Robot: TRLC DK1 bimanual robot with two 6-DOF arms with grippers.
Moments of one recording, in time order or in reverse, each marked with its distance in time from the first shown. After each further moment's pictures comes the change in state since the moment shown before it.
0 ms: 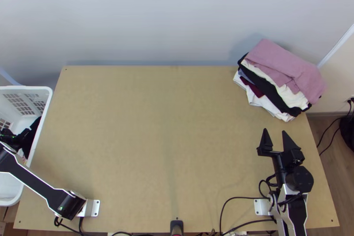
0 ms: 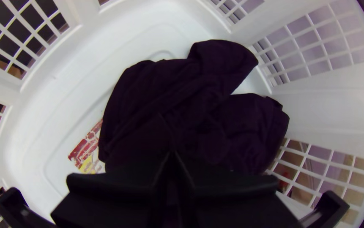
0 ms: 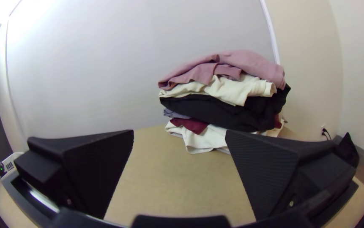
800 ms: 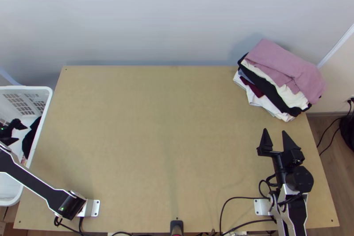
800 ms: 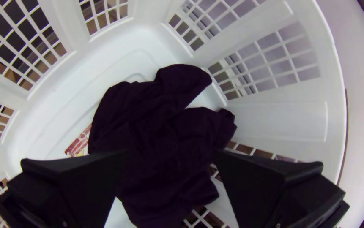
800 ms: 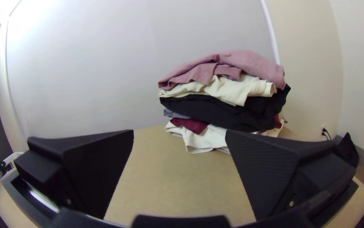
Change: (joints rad) left arm -0.011 -0.139 -0.005 -0.115 0.104 -0.058; right arm 0.000 0.000 0.000 0.000 0.000 0.000
